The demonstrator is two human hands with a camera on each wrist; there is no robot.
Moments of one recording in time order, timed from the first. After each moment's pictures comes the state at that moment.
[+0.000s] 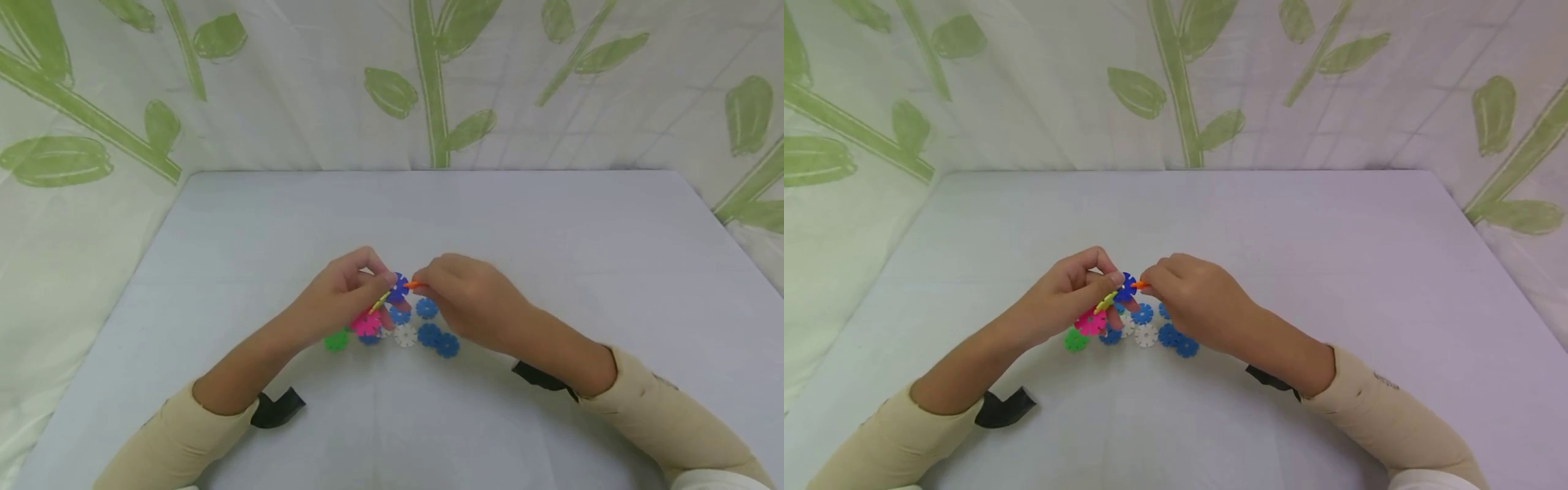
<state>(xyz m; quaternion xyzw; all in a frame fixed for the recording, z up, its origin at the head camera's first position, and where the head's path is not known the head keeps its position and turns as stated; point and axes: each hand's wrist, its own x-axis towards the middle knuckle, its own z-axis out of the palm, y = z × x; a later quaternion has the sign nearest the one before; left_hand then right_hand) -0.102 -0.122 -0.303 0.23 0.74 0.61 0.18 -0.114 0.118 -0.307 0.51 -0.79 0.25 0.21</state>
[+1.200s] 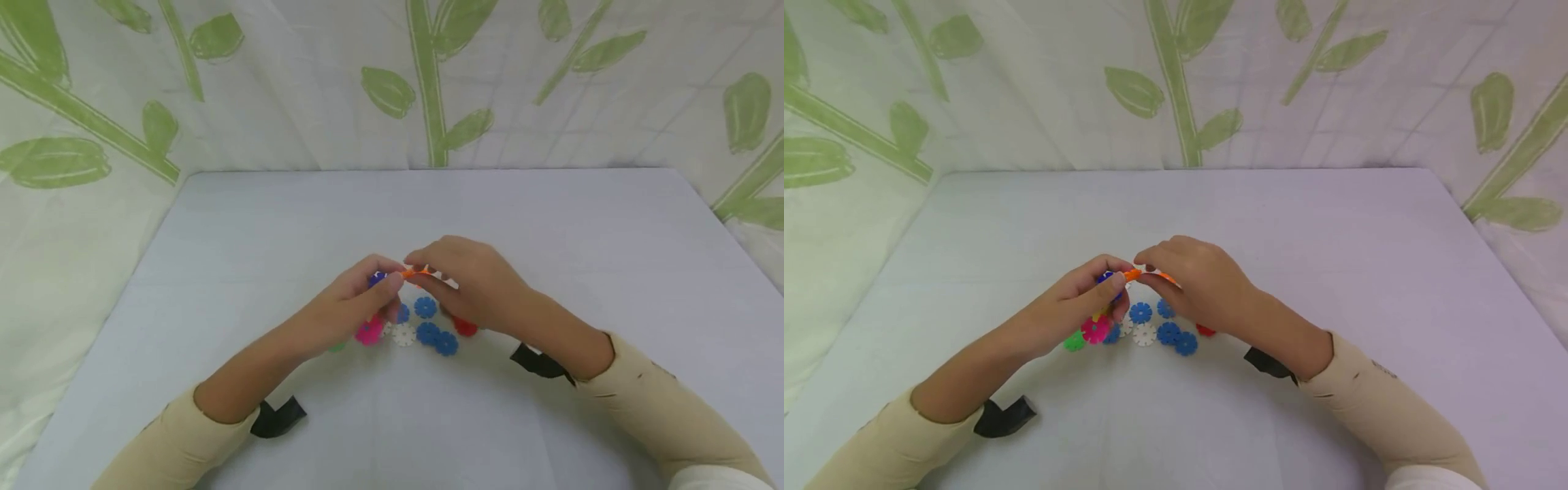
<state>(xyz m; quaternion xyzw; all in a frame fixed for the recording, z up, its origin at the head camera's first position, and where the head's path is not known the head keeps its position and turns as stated) -0.091 -0.111 -0.300 0.21 0.72 0.62 0.22 -0.130 0.121 -0.302 0.50 -0.79 0.30 0.18</state>
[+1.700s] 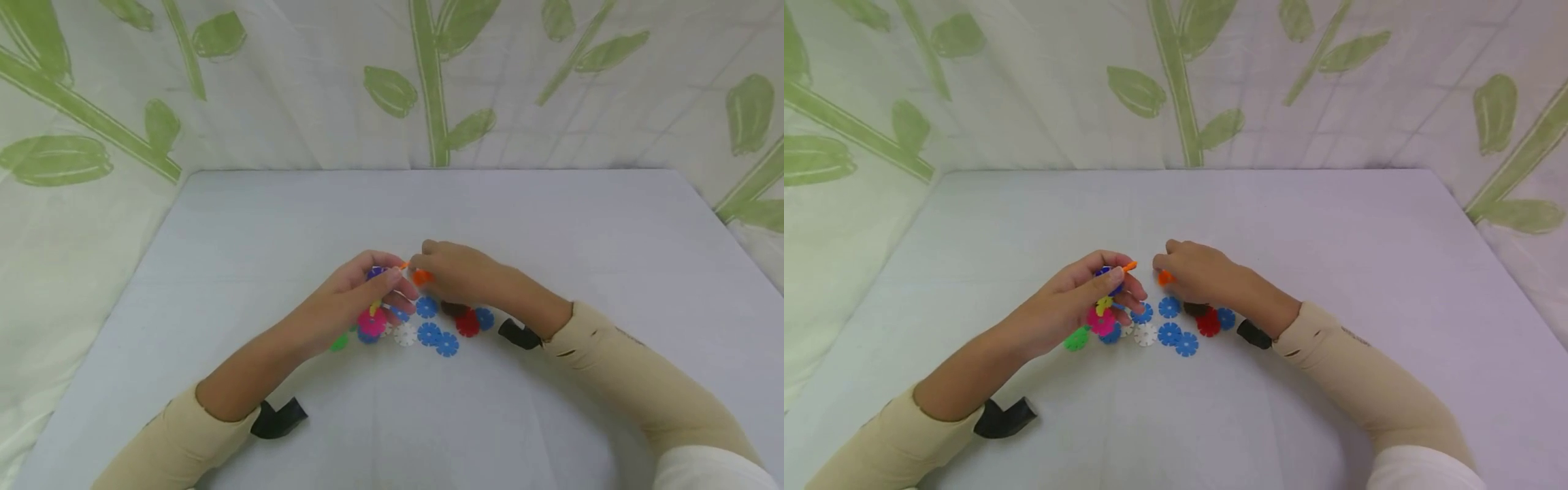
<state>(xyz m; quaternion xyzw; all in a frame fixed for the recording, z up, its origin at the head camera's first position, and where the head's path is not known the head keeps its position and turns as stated) -0.091 -0.110 -0.298 0.16 0.67 0.68 0.23 -0.178 0.109 -0.332 0.37 -0.91 0.09 -0.13</state>
